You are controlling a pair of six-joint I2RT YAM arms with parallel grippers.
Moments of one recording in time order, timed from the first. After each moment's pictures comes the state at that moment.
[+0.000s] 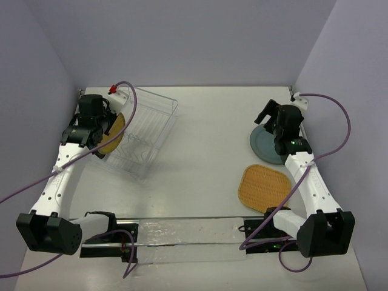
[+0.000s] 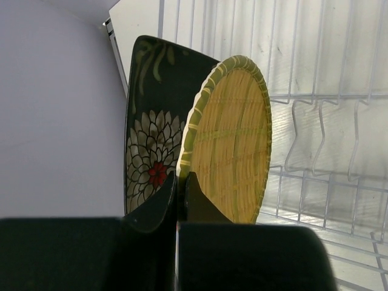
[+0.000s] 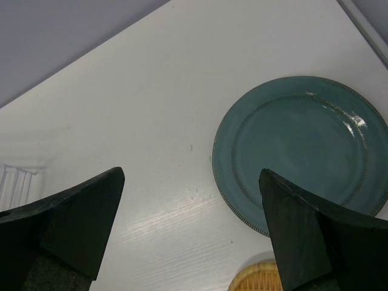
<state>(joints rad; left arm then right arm) -0.16 1.19 1.20 -0.62 -0.21 0.55 0.03 1.08 0.90 -0.23 0.23 0.48</state>
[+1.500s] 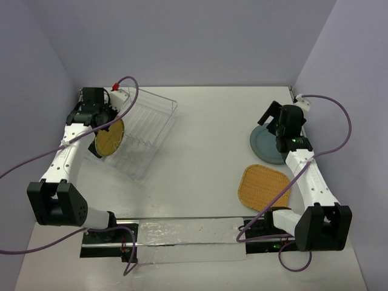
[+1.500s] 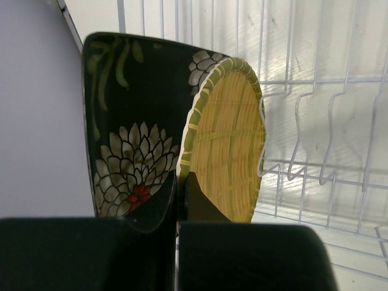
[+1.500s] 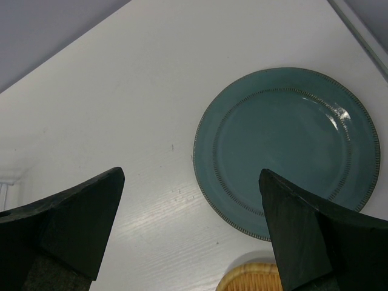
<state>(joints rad) -0.07 1.41 1.31 -0.68 -0.12 0.60 -0.02 1.13 0.89 -0.23 0.21 0.48</state>
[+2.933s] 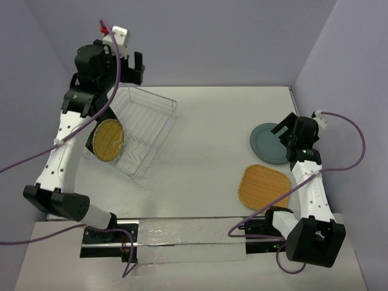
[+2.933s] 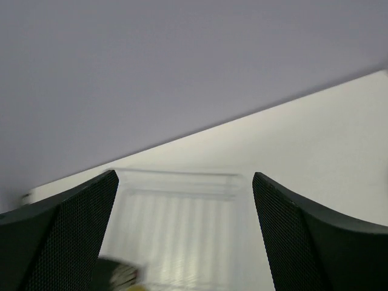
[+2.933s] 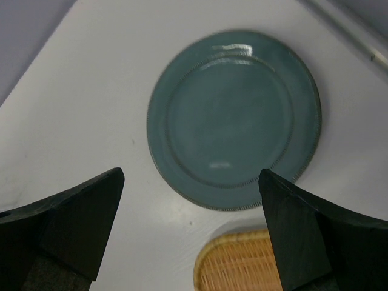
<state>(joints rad) -0.29 1.49 1.82 -0.47 0.02 0.12 -0.22 1.01 0.79 -0.32 0.13 0.58</state>
